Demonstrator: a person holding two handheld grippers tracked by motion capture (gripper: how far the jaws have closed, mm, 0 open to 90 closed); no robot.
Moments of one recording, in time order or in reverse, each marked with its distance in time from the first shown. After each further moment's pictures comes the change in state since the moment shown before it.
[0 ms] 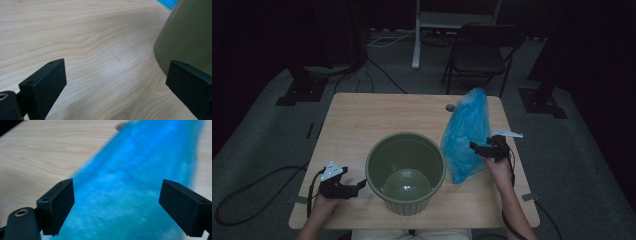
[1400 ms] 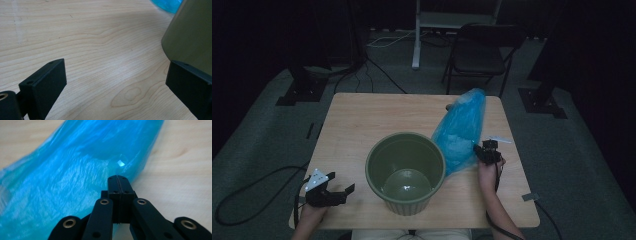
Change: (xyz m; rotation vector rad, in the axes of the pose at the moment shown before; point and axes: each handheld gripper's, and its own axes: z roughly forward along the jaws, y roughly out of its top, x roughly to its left) left arm 0.010 -0.019 -0.028 -0.050 0.040 -0.008; right arm 0.011 -0.027 0.035 0.045 -0.167 0.119
